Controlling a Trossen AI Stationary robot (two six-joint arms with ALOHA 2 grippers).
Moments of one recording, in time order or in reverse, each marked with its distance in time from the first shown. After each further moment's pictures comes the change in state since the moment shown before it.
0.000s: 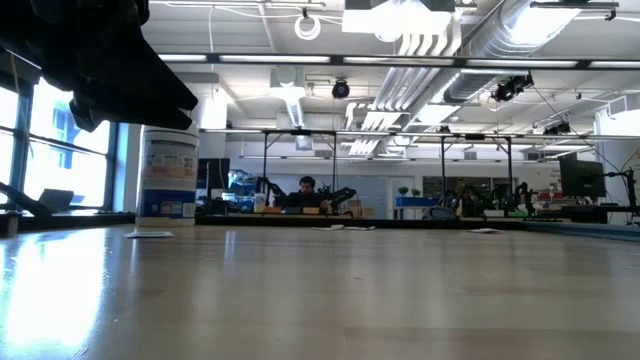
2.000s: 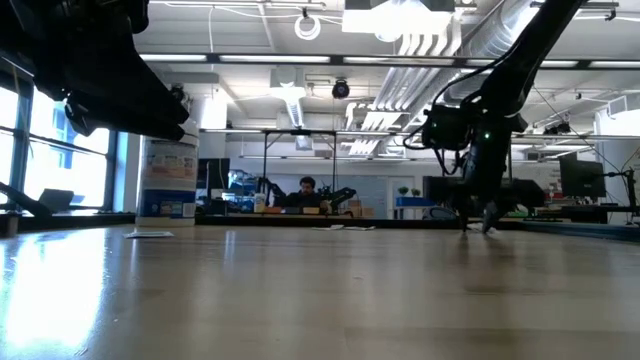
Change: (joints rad) left arm 0.000 0.000 0.000 -0.056 0.038 0.000; right arm -1.558 0.240 -0.345 0.723 0.541 -0.648
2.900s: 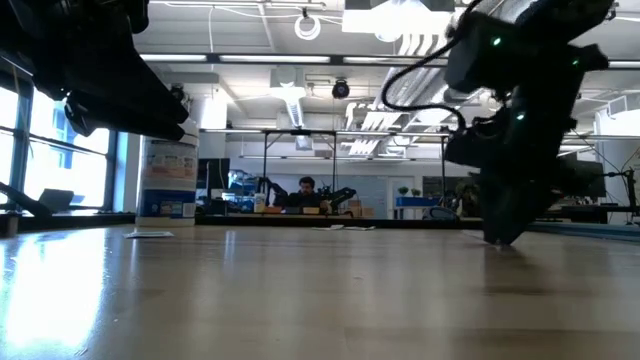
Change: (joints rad) left arm 0.000 0.000 0.000 0.004 0.007 -0.001; right arm 0.793 -0.096 0.014 -0.207 -0.223 0.097
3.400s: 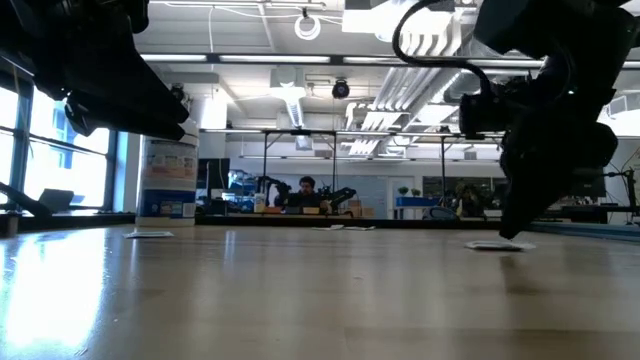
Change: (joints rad) left arm 0.000 0.000 0.000 0.000 -0.005 -0.003; right arm 0.179 0.003 0.038 0.031 0.092 -0.415
